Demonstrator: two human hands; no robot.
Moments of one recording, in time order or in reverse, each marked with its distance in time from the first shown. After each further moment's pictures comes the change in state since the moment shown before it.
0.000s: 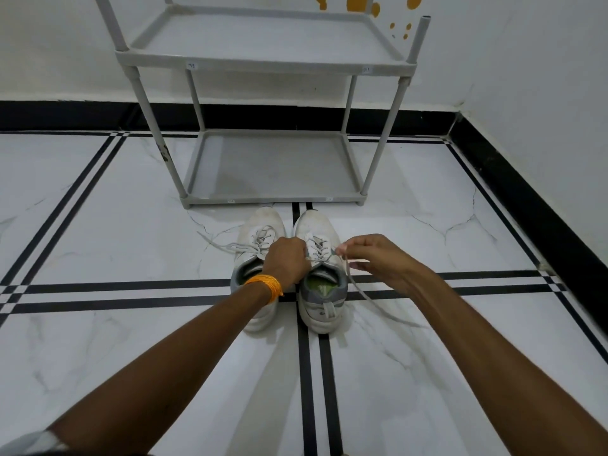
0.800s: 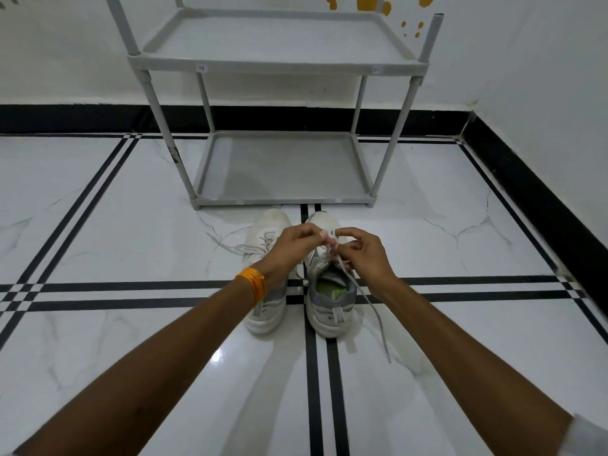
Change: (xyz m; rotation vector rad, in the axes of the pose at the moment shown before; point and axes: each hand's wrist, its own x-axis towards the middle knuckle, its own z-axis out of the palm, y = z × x) left_hand -0.008 0.001 -0.030 -0.982 -0.151 0.030; right_hand 0.030 0.018 0.035 0.008 0.288 -0.228
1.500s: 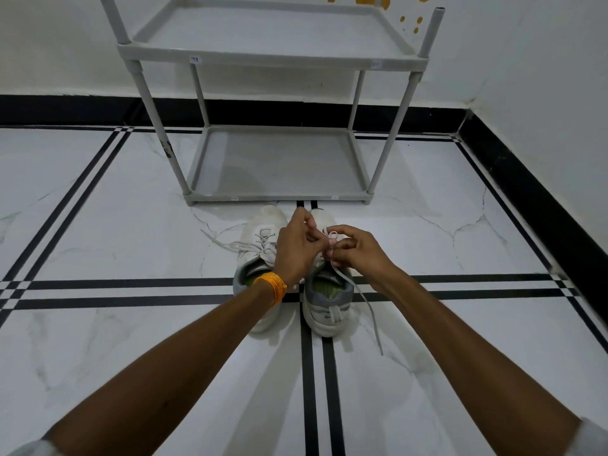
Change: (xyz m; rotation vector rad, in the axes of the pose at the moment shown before) left_hand 0.016 -0.023 0.022 0.197 0.310 0.287; right_hand 0.004 -0.007 -0.007 0.016 -0.225 0.048
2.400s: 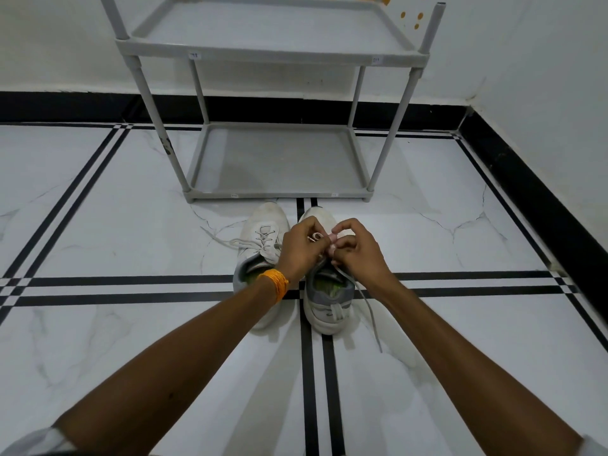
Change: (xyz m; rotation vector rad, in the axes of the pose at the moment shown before) left_hand 0.000 -0.008 0.009 -0.011 -0.082 -0.152; right_hand -0.014 0.003 0.011 -0.181 0.168 -0.092
